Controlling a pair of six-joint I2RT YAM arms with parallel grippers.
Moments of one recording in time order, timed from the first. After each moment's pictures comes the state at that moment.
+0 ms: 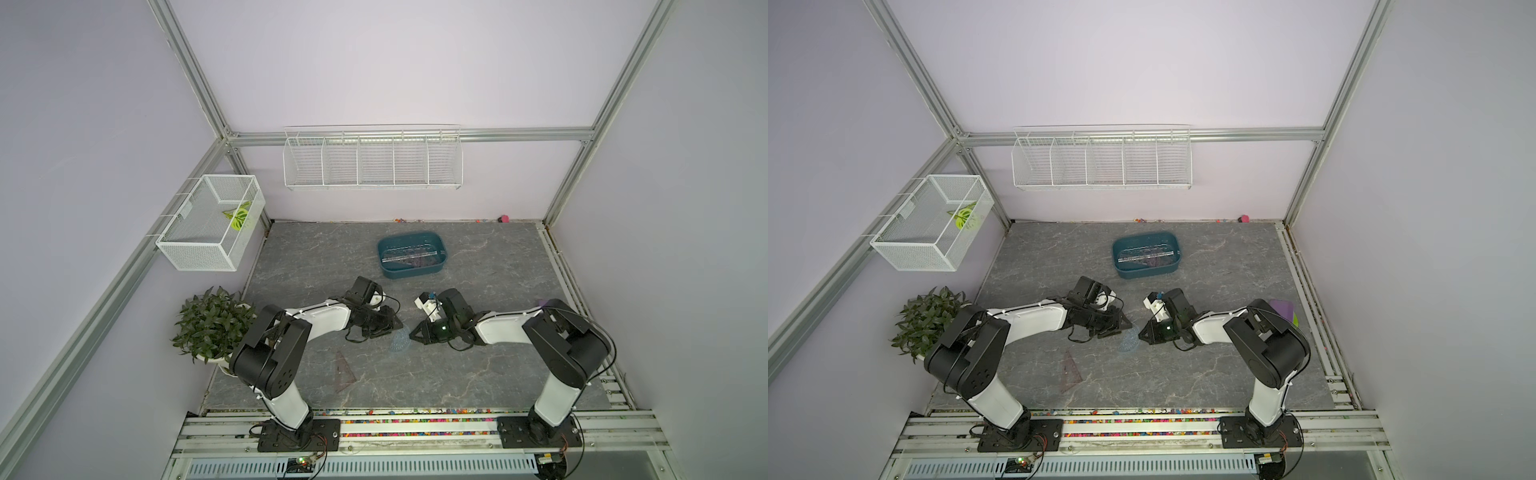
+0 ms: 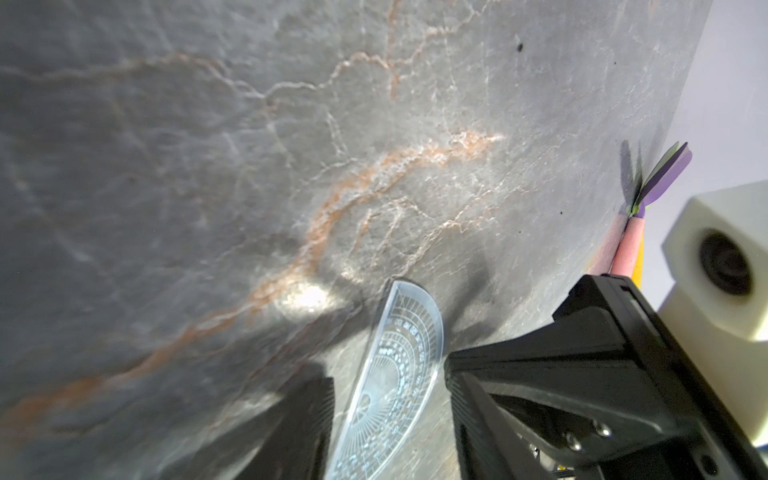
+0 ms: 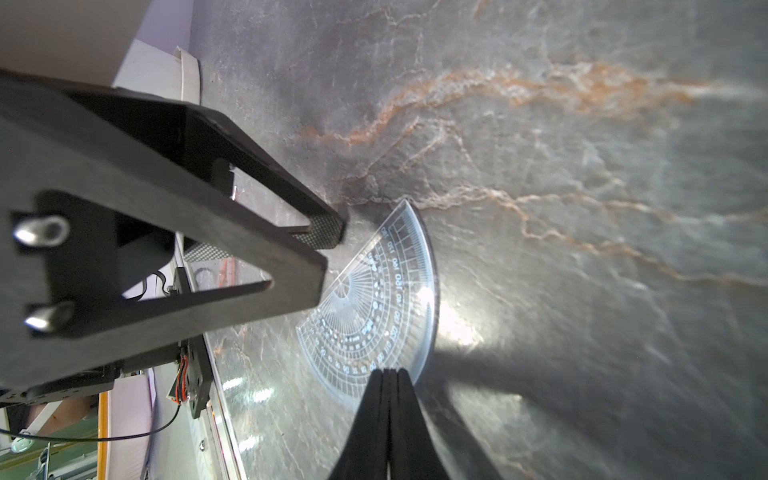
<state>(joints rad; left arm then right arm) -0.55 1.70 0.83 -0.23 0.54 -0.68 0.66 1.78 0.74 0.18 -0.60 0.52</state>
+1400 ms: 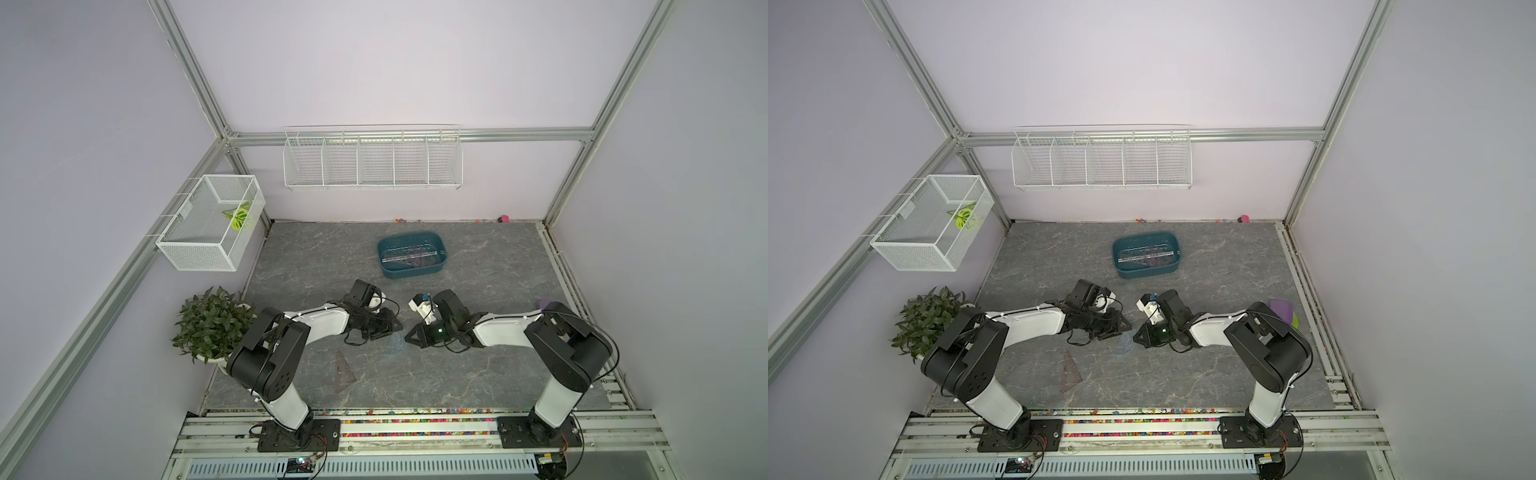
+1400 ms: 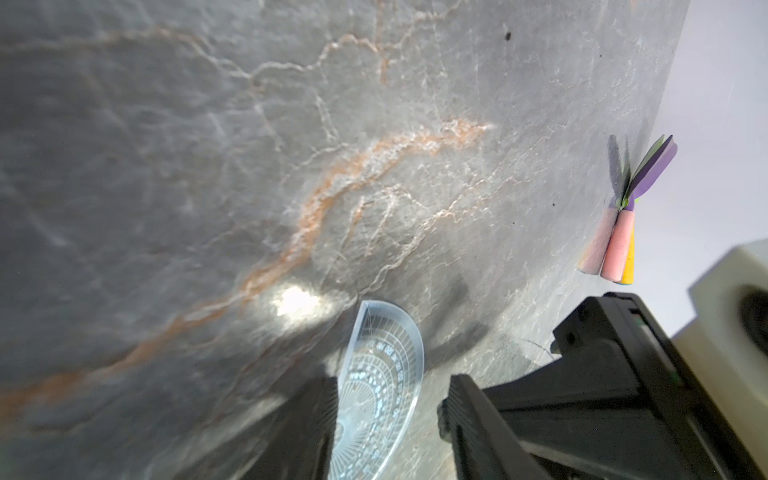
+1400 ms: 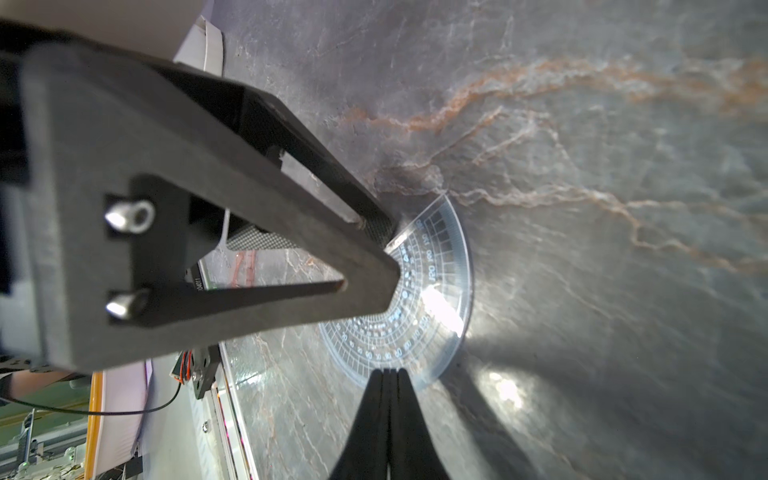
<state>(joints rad) -0.55 1.67 0.78 -0.17 0.56 -0.68 0.71 1.77 0.76 0.17 -0.60 0.49</state>
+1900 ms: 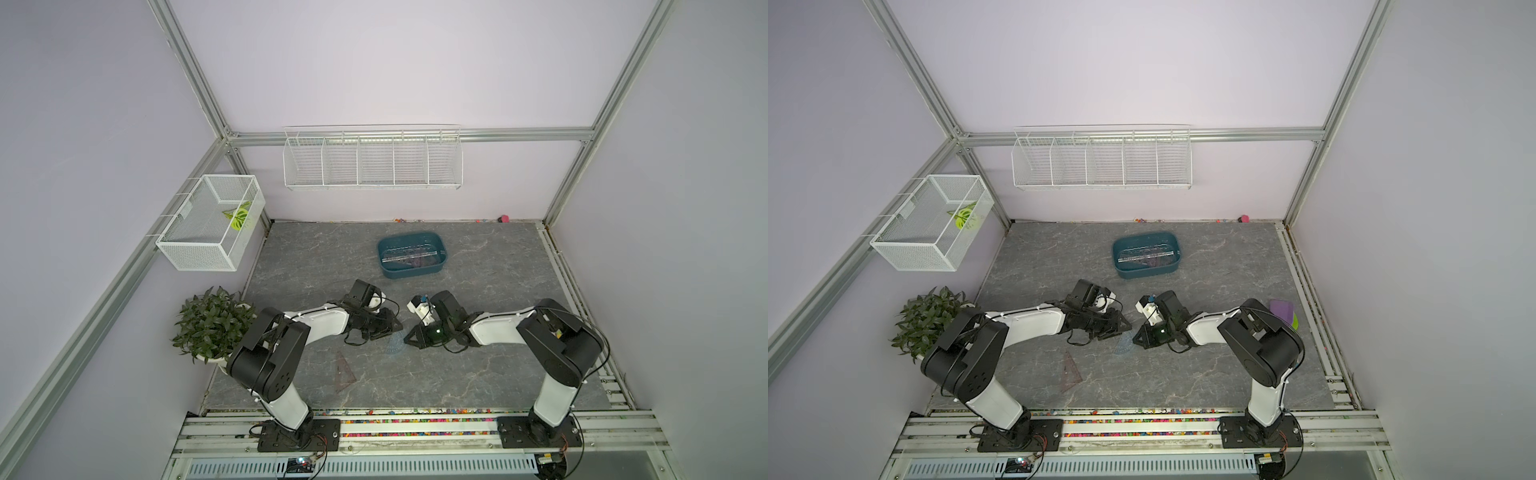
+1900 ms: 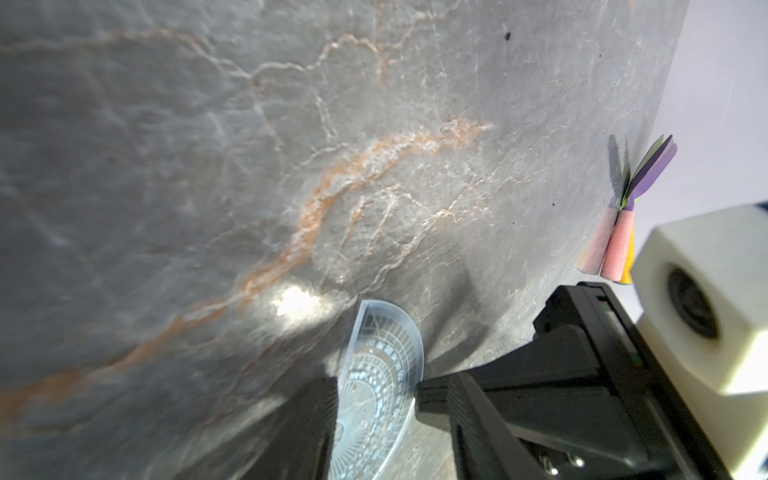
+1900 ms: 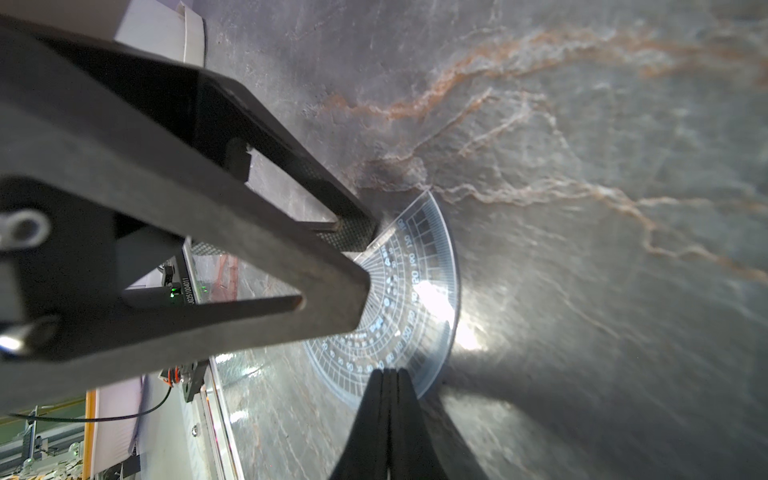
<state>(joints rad) -0.55 1.67 0.77 -0.17 0.55 -0.68 0.71 1.82 0.77 0.17 -0.60 0.48</state>
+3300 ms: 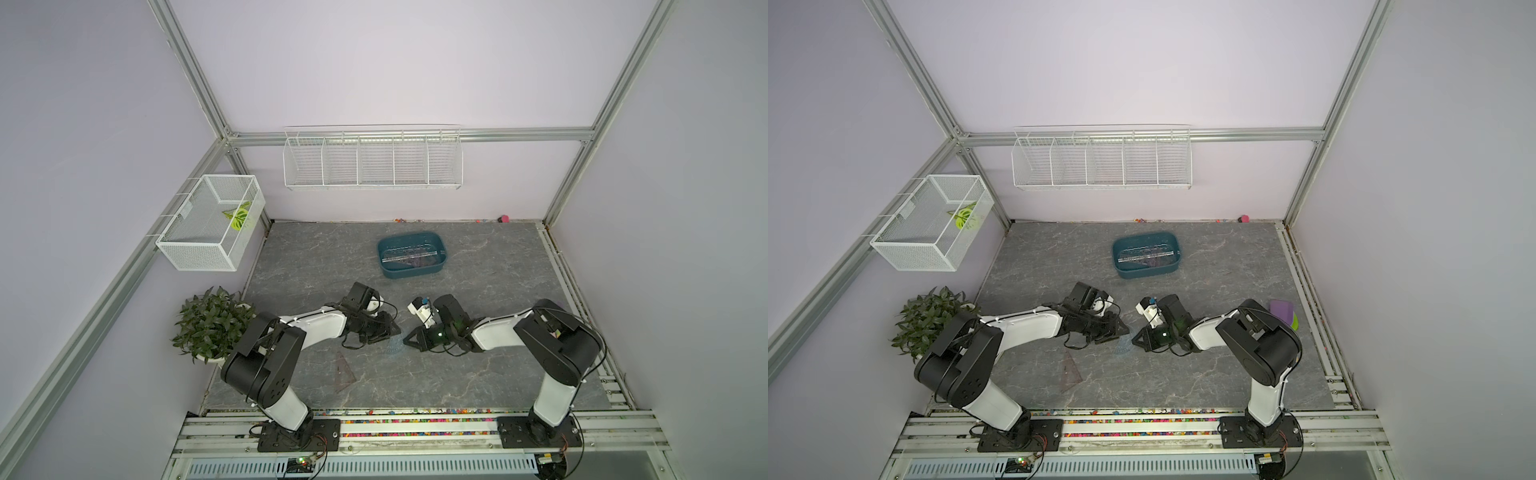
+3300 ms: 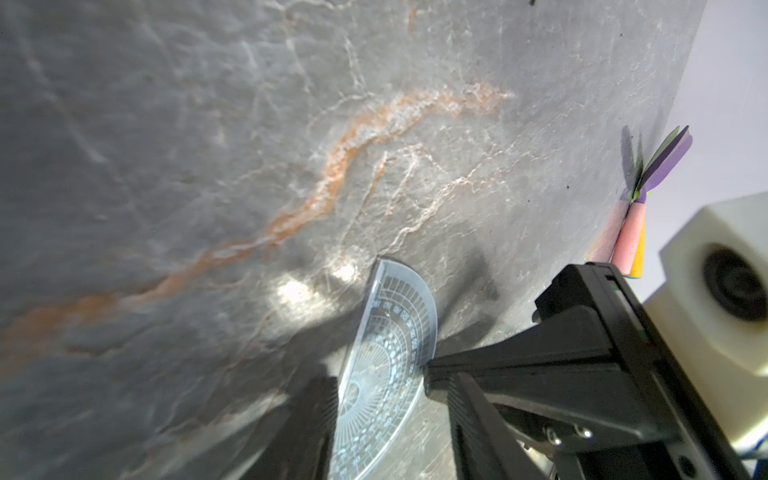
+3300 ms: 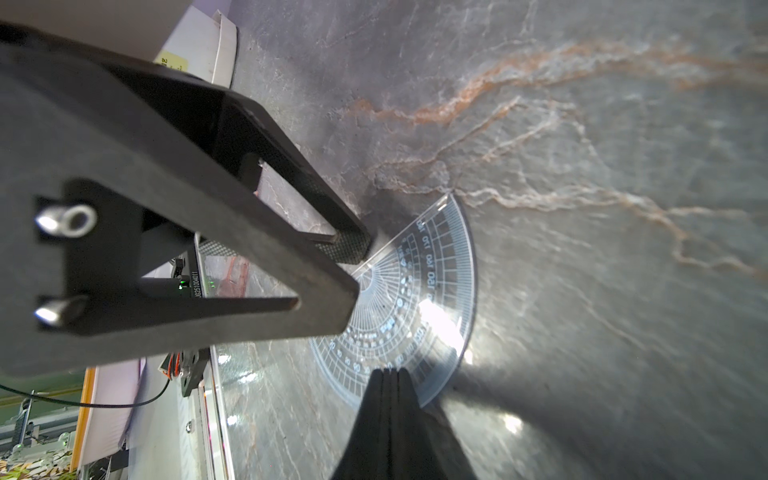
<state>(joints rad) -0.55 1.63 0.75 -0.21 0.55 -0.68 0.71 1.82 0.70 0.33 -0.62 0.47</state>
